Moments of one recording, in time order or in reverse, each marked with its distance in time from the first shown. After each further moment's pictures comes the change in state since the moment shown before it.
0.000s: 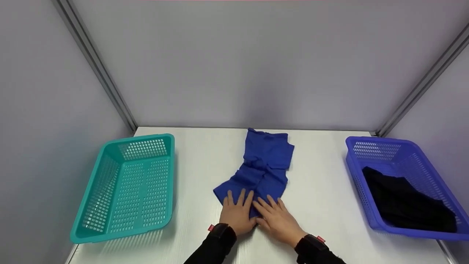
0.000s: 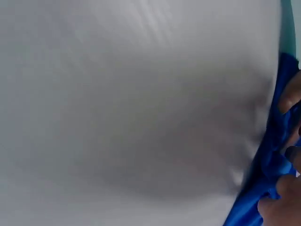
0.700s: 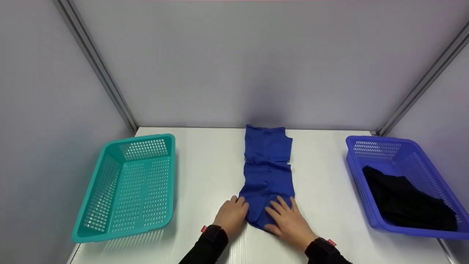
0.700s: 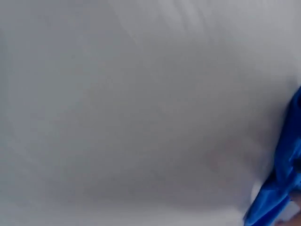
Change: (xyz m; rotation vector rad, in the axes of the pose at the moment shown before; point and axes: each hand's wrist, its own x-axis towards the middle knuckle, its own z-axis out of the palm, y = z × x) left_hand -0.008 -0.022 0.000 0.292 0.246 0.307; right_hand -0.023 0.022 0.007 -0.153 0.082 -0.004
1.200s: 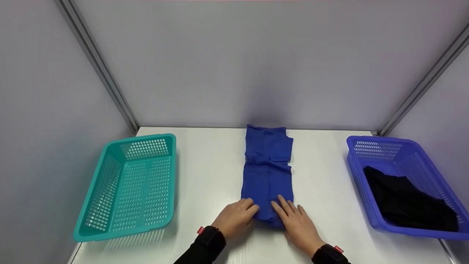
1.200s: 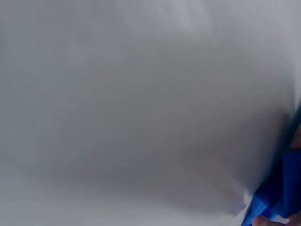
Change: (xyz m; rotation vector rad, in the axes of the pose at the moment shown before) left_hand 0.002 -0.002 -0.038 -0.245 0.186 0.236; right_hand -0.017 0.001 -0.004 -0.063 0.031 0.063
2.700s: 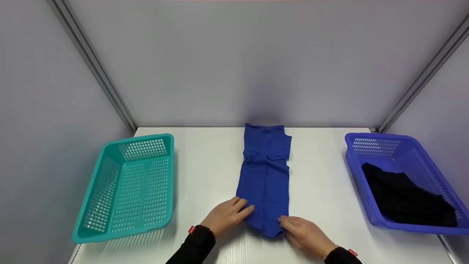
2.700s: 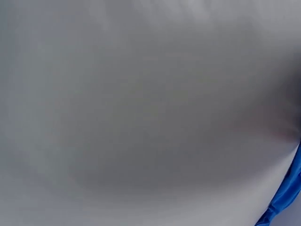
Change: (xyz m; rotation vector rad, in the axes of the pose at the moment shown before) left_hand -0.023 -0.023 -0.001 0.151 -0.009 0.145; right_hand -0.027 0.022 -0.002 0.243 0.280 -0.408
